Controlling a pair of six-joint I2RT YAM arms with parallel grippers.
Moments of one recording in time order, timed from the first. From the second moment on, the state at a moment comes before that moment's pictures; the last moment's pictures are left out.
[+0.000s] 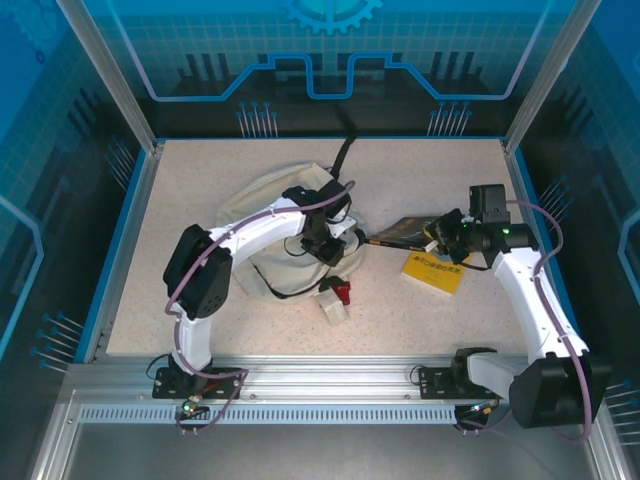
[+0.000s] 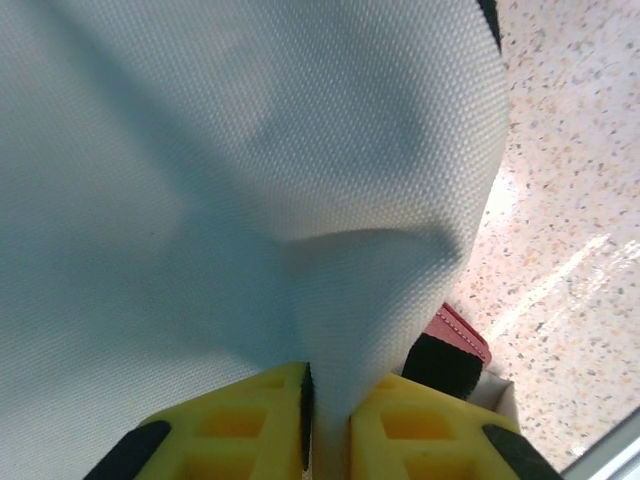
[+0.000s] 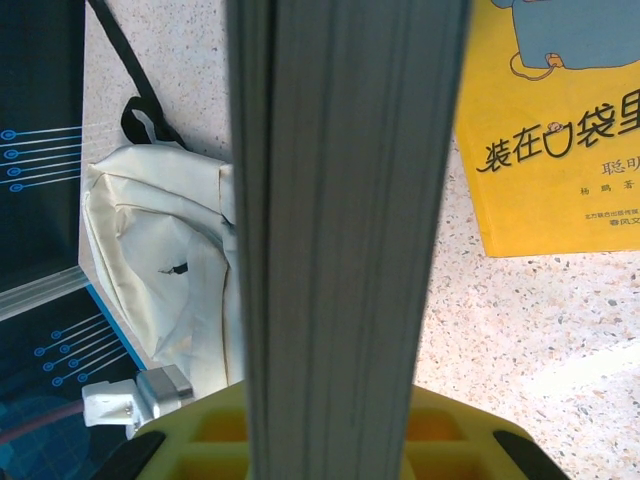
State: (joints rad) left arm -0.67 1.95 1.59 -0.99 0.22 -0.08; right arm 0.03 1.13 1.01 -0.83 -0.35 1.12
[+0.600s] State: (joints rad) left arm -0.53 1.75 1.58 -0.91 0.34 -0.19; right arm 0.03 0.93 0.98 -0.86 -0.35 0.95
